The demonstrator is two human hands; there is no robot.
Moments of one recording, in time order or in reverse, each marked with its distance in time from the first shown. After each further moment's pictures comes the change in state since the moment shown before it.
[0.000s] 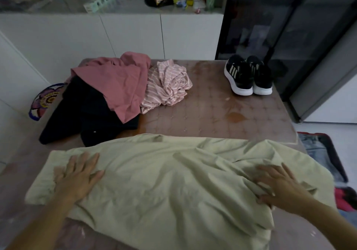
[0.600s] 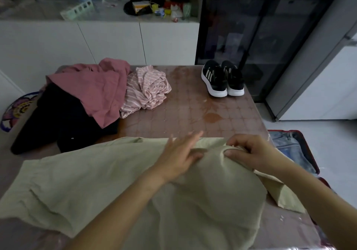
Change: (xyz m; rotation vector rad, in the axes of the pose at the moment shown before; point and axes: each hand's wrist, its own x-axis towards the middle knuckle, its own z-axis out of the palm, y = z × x) left_hand -0.114 0.309 -0.098 -0.447 0.118 0.978; right_hand -0.021 -0.044 -0.121 0.865 0.328 -0.144
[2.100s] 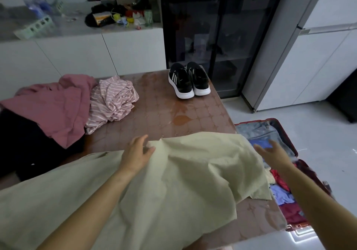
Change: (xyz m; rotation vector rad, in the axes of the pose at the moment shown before) left_hand 0.047 -0.064 0.033 -0.025 0.153 -0.409; right_hand -0.054 0.204 -0.064 -0.010 0.459 0.851
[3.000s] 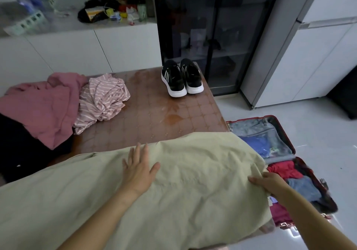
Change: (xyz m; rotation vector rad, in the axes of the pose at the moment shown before) left_hand -0.045 0.039 0.046 0.372 -0.103 -0.053; right_hand -0.019 0.065 0.003 0.123 -0.265 0.262
